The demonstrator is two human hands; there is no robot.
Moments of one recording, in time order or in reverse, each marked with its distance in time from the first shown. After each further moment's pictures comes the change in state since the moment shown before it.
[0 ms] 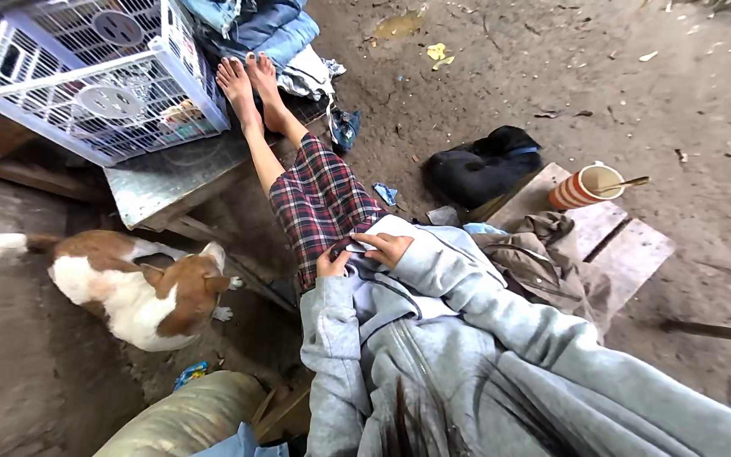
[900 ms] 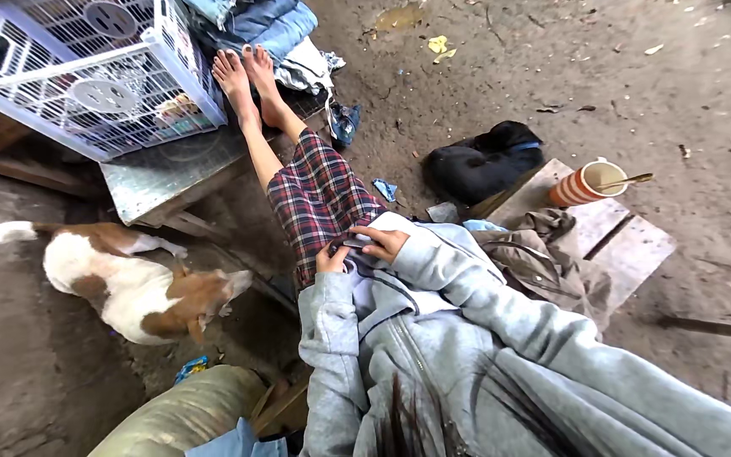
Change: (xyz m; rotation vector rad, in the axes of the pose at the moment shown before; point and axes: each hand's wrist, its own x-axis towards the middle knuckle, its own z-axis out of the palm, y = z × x) left_hand 0.004 0.000 0.003 0.047 0.013 -0.052; right_hand 0.006 0.006 -0.004 0.175 -0.047 0.013
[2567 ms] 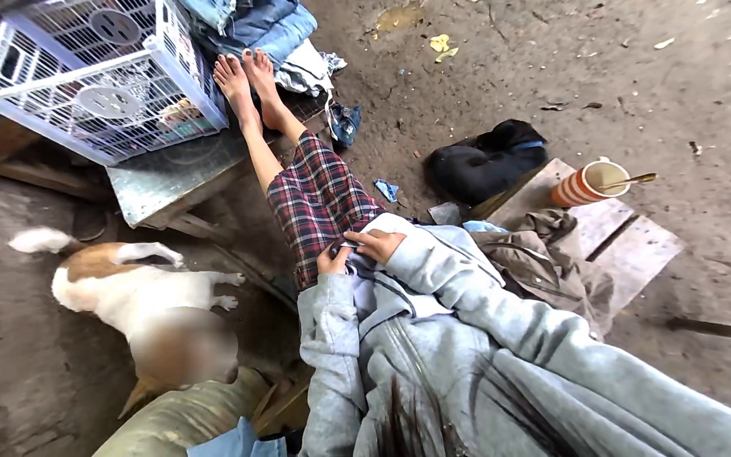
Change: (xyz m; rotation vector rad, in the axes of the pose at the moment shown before) left_hand -0.004 -0.002 0.010 -0.012 0.061 0.010; right_hand 0.004 -0.008 0.002 -0.104 -0.020 0.022
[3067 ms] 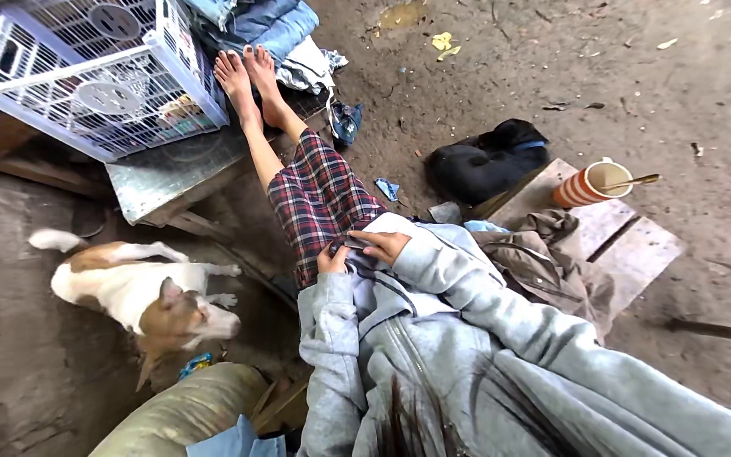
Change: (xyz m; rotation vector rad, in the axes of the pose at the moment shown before) left_hand 0.000 0.005 -0.001 0.071 0.029 -0.054; right_hand -0.005 0.012 0.000 0.093 -0.007 -0.032
